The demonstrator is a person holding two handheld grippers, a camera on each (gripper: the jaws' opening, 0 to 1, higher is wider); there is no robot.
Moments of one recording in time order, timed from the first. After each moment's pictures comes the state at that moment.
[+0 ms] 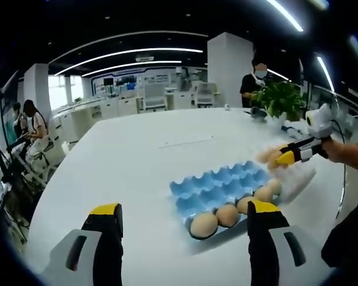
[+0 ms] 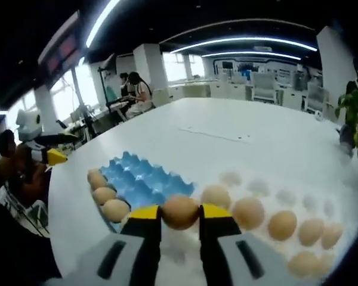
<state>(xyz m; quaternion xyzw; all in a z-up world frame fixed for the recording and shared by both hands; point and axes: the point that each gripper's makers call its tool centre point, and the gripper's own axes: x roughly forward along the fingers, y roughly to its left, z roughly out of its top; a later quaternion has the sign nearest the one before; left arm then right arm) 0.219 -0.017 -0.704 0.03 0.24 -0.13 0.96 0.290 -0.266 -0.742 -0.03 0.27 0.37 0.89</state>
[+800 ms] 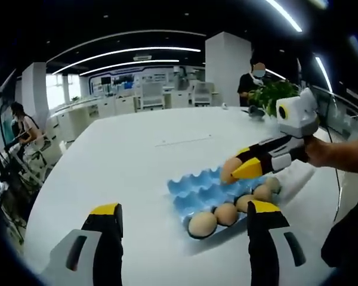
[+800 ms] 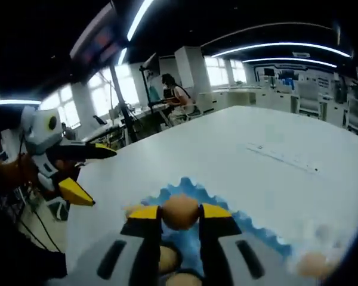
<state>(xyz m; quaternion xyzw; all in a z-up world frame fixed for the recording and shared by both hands) 0.218 -0.022 -0.708 0.02 0.24 -0.14 0.96 0.281 -0.104 -0.733 -0.03 0.24 0.52 0.82</state>
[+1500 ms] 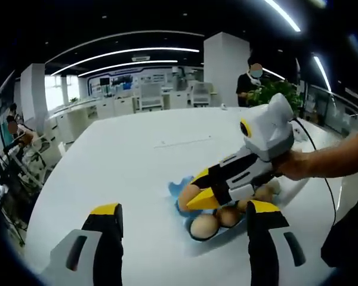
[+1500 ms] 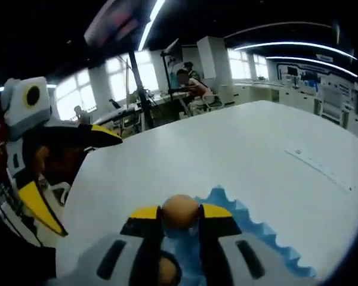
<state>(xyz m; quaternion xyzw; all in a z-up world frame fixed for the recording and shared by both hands) 0.222 -0.013 -0.703 0.02 0.24 -0.15 0.96 0.279 -0.033 -0.768 -0.08 0.25 0.57 0.78</state>
